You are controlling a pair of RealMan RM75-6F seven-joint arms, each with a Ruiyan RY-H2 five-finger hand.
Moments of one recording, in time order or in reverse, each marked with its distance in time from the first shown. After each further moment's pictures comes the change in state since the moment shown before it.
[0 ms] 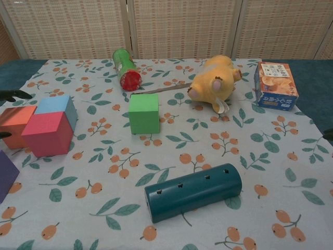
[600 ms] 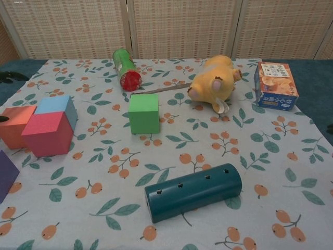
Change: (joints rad) left arm 0.005 0.068 0.001 -0.081 0.054 0.086 -0.045; right arm -0.004 0.005 0.003 -0.002 -0.007 0.013 0.012
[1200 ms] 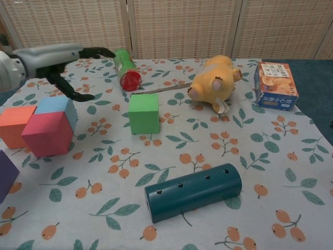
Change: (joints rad) left arm -0.204 -0.155 -0.112 -0.029 0.044 -0.027 0.143; right arm 0.001 -0.009 0.033 0.018 0.056 -0.017 -0.024
